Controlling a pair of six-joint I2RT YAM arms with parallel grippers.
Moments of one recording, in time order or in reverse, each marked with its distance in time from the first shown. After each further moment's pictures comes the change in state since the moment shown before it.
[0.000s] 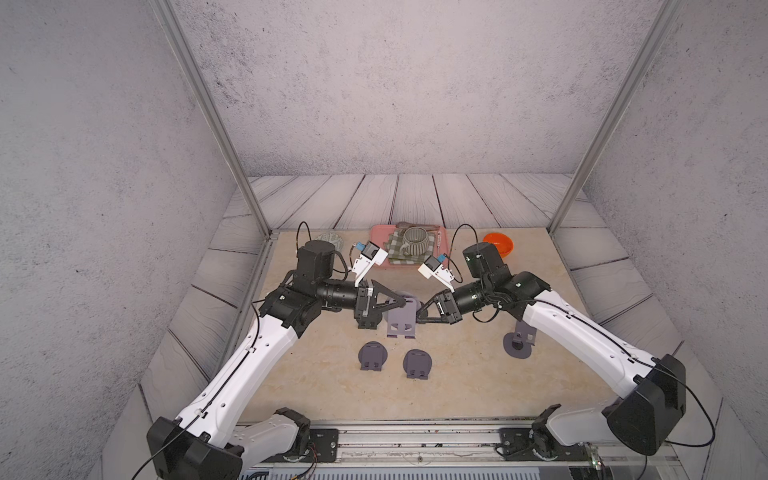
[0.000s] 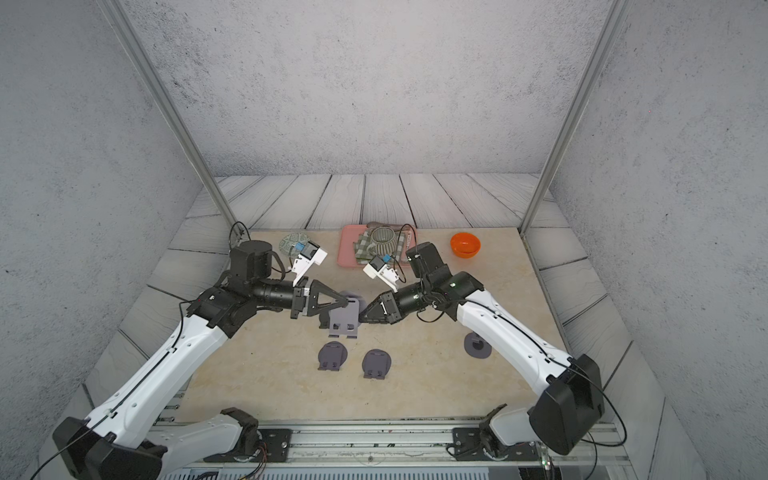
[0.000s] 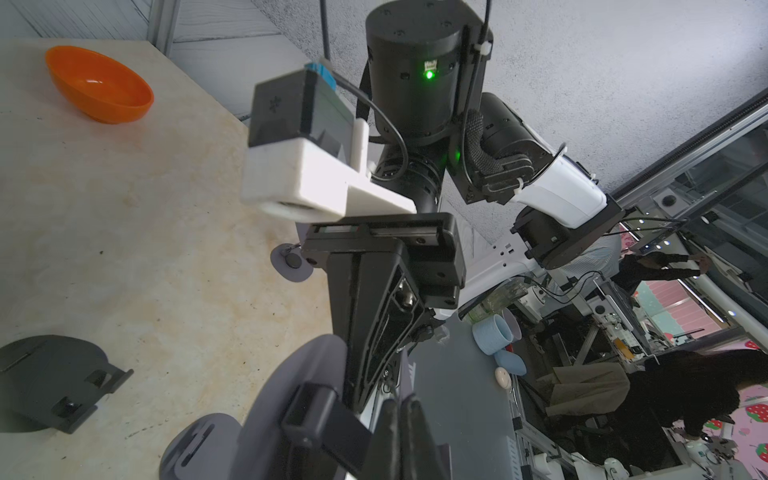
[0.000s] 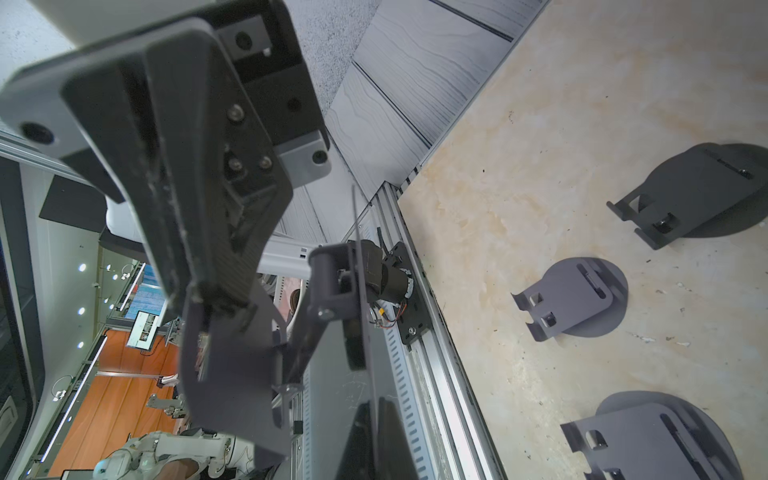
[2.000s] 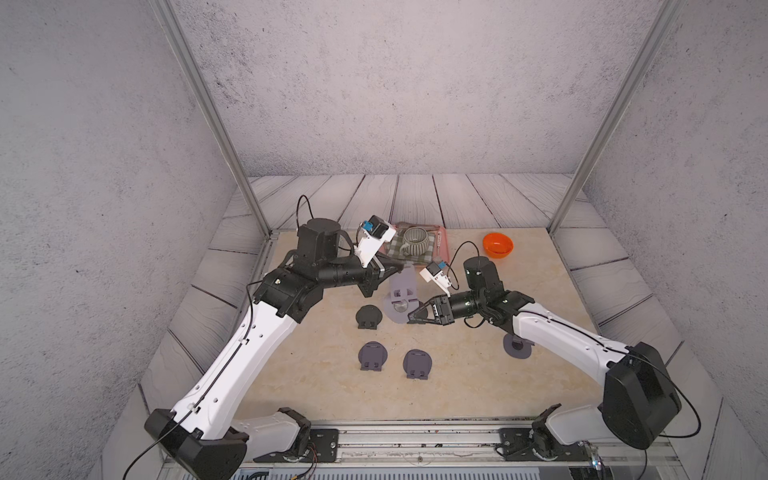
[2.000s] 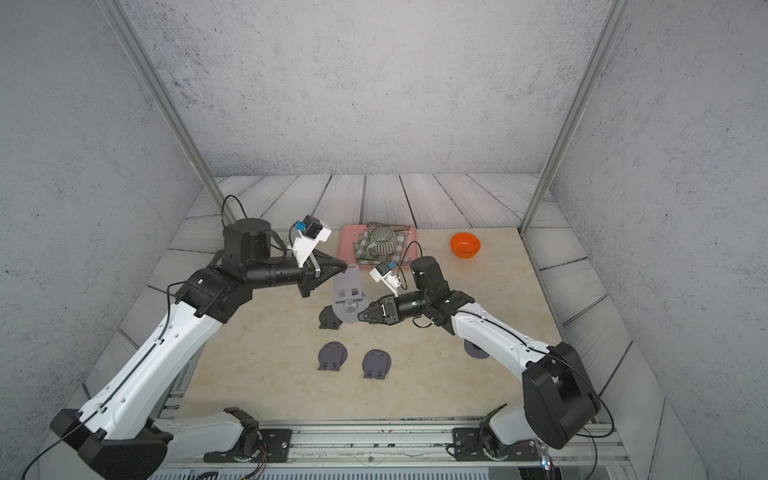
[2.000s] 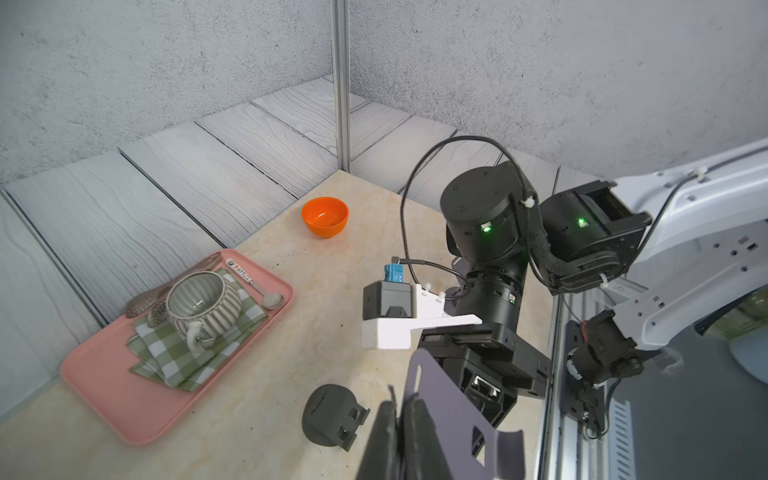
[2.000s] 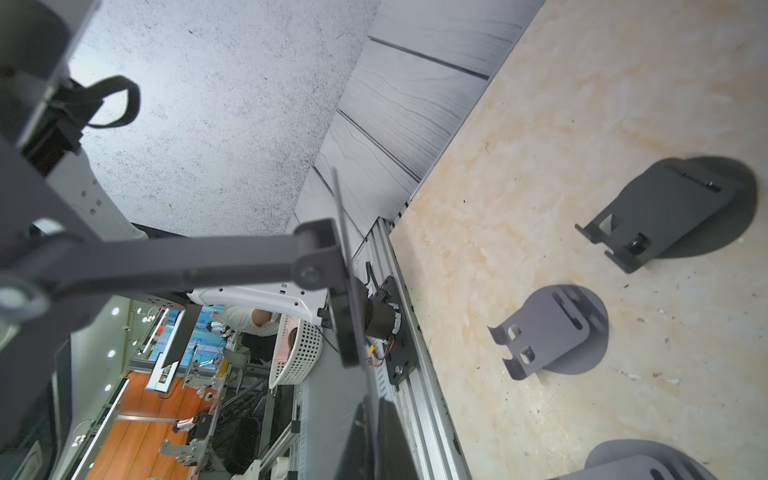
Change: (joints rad) left arm -0.107 0.070 0.257 -0.127 -0.532 0.434; right arm -0.028 0.046 -0.265 0.454 -0.020 0.198
